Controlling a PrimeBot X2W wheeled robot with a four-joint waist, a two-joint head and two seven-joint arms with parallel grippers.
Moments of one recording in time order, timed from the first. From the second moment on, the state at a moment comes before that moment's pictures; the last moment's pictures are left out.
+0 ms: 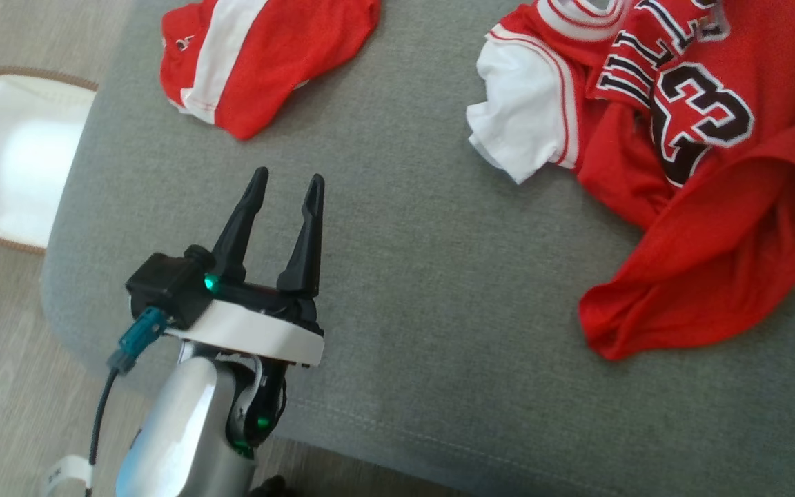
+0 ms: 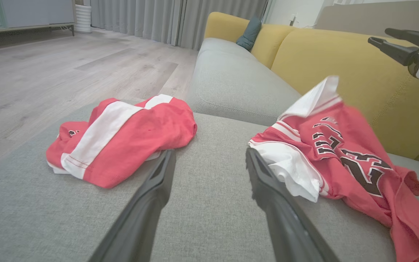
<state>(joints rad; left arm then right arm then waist) -0.25 0.04 -0.33 0.12 -0.33 -0.06 -0.26 -1.33 -0.42 0.31 1.01 -0.23 0.13 -0.14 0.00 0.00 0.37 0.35</state>
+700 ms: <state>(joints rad) -0.18 0.04 -0.22 0.12 -0.28 -0.05 -0.26 -0.81 -0.15 0.08 0.73 -0.08 0.13 -0.25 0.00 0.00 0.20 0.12</state>
